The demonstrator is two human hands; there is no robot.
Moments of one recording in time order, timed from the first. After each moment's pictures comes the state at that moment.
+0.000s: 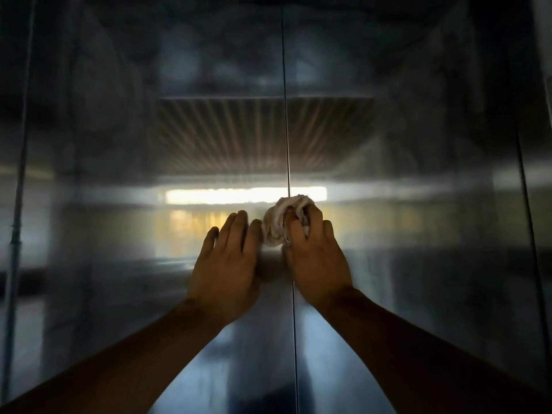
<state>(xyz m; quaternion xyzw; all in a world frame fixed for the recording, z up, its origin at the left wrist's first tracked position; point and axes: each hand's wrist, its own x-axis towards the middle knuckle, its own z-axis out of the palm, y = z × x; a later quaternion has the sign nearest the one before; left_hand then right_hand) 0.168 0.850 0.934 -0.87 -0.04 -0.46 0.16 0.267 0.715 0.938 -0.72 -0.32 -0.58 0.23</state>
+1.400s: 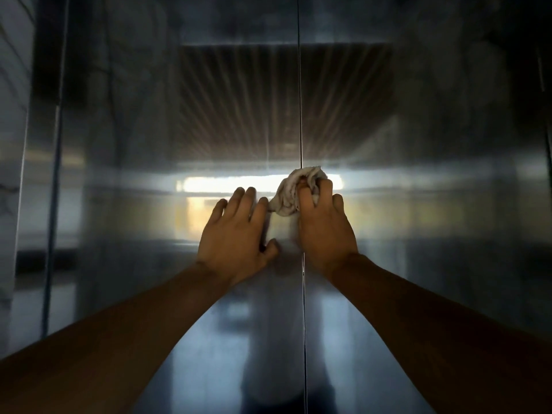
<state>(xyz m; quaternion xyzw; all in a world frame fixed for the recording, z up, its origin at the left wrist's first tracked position) 0.171 0.857 0.735 -0.83 -0.07 -0.52 0.21 0.256 0.713 0.745 -0.73 -0.32 -0.57 0.23</state>
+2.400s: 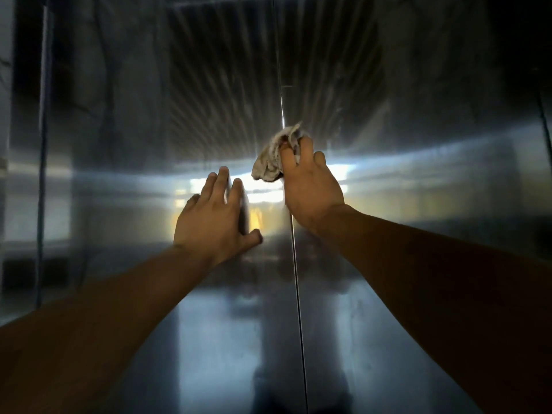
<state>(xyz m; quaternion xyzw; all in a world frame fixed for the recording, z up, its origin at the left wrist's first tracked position) 0.171 0.865 0.525 -0.83 -0.13 -0.50 0.21 0.278 0.717 0.565 -0.69 -0.32 -0.61 0.21</state>
